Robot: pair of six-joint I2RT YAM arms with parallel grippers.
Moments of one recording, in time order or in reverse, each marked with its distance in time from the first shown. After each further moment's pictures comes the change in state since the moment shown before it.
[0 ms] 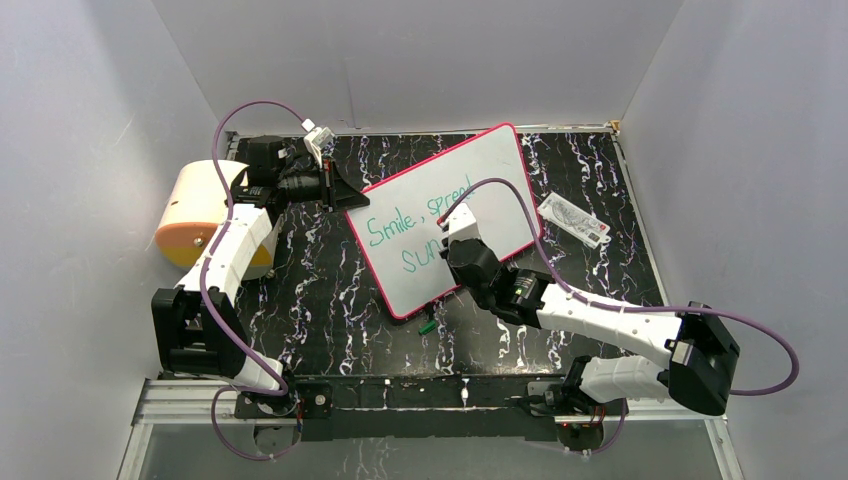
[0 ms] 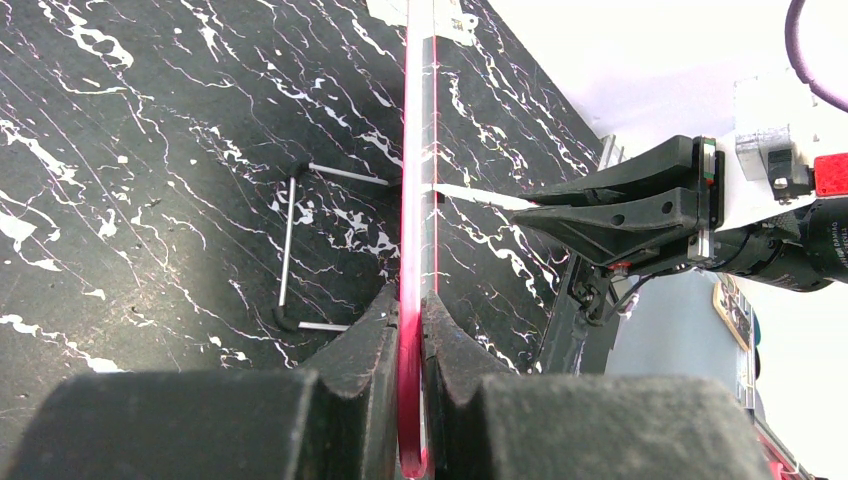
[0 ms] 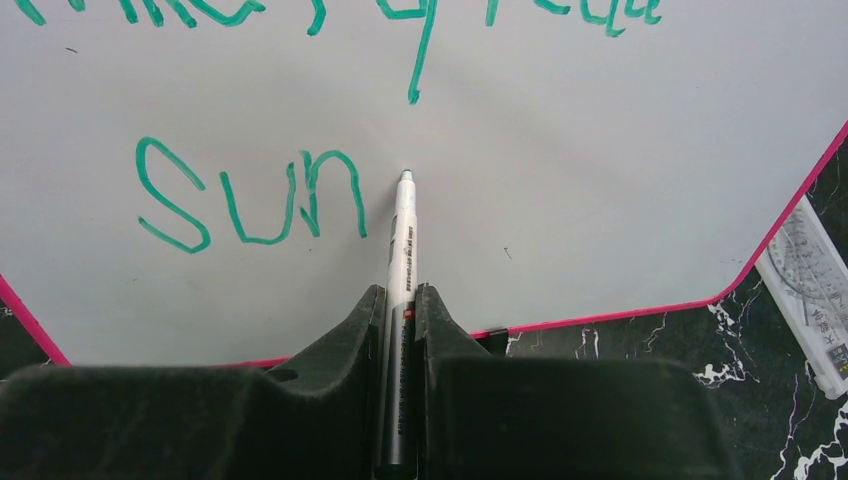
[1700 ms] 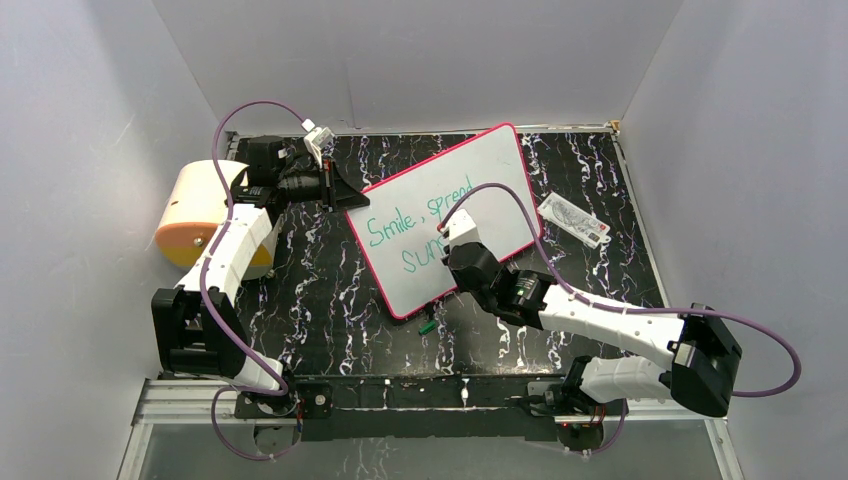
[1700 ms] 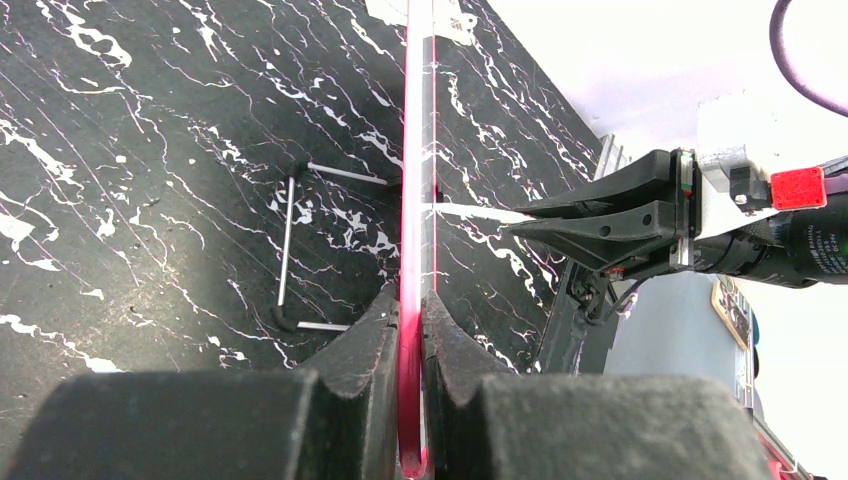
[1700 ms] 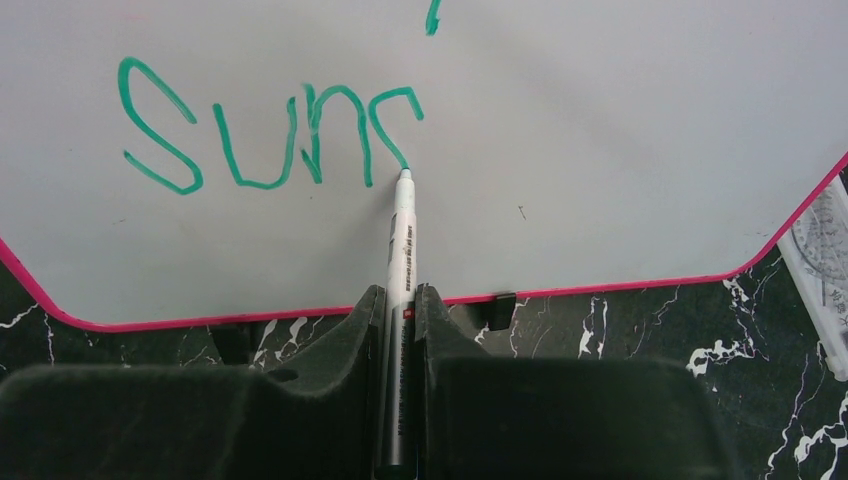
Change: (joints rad) left arm 0.000 0.000 0.000 -0.002 0.002 0.000; right arm -0.001 -0.013 -0.008 -0.084 -0.051 0.018
